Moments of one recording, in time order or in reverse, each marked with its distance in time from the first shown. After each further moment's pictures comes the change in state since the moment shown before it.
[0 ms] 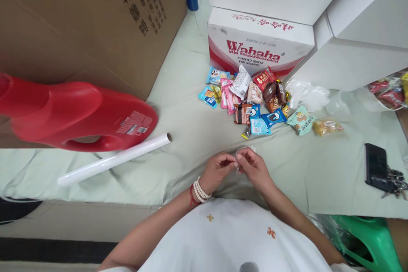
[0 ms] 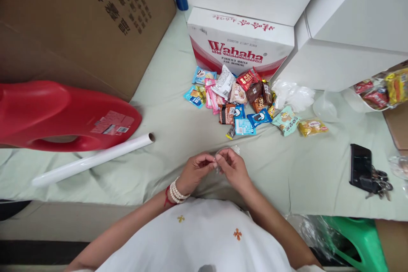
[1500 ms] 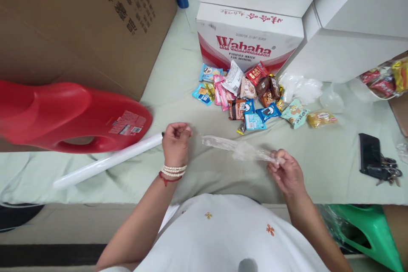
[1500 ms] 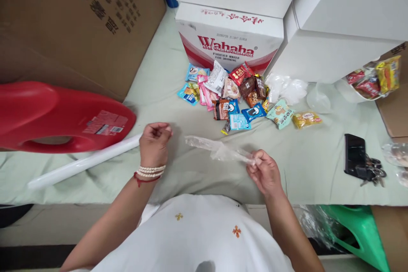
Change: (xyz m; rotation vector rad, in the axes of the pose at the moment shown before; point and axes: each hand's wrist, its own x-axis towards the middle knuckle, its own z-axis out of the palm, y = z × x) left_hand 0.032 0.038 -0.074 0.140 0.704 0.353; right_hand -0.049 -0.010 -0.074 0.385 0.173 -0.093
